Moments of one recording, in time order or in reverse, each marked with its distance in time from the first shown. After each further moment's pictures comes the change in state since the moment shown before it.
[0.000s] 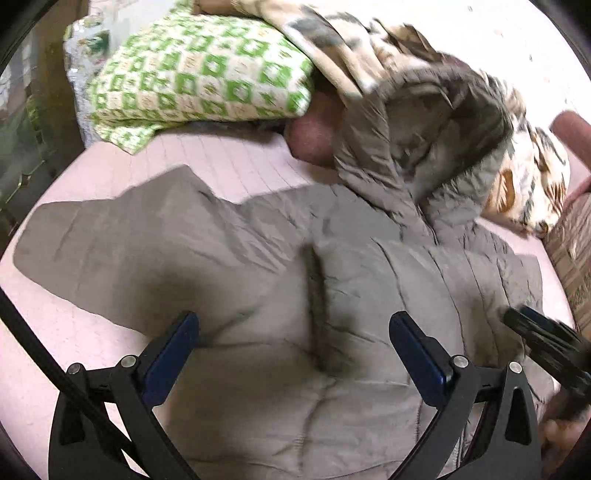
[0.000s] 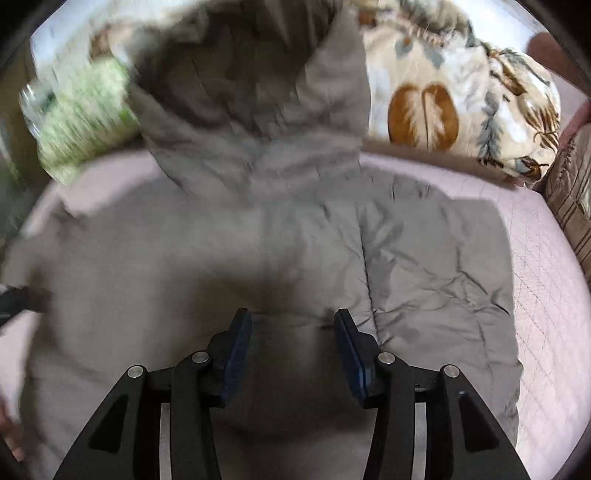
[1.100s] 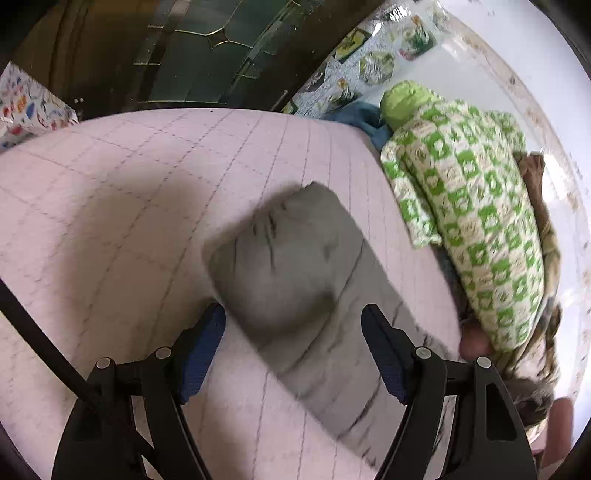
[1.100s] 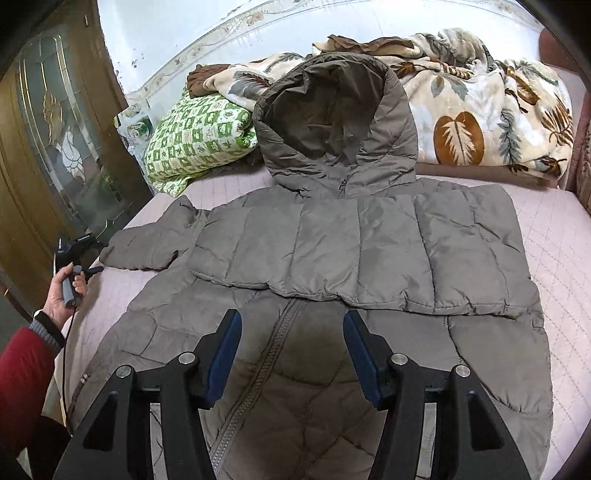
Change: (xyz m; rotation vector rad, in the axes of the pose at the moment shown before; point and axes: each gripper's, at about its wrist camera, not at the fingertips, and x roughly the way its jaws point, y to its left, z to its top) left arm 0.031 0.422 0.002 -0.844 -0.163 -0.031; right arm -0.088 0.007 -0.088 -0.047 -0.145 0.301
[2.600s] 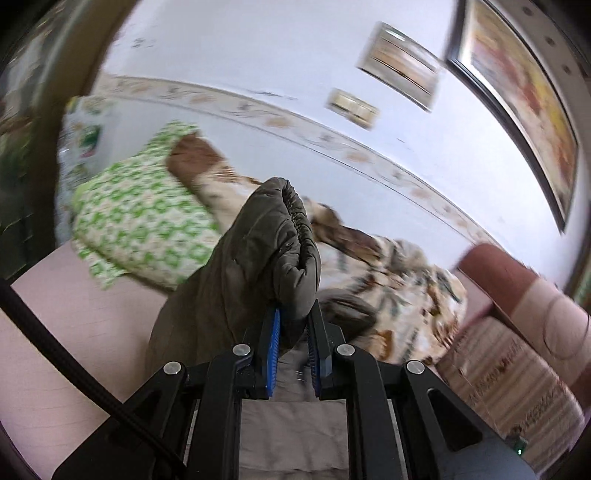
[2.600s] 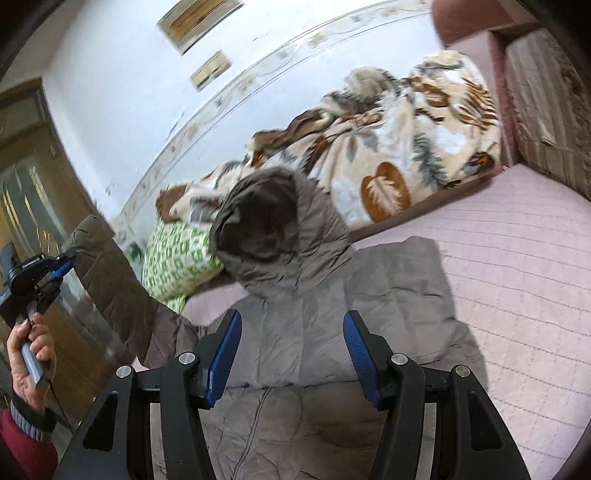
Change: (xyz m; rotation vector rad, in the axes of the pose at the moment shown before) left arm -0.238 -0.402 -0.226 0.716 -0.106 -0.462; right arm -0.100 -0.101 0.027 0.344 -0.315 0.046
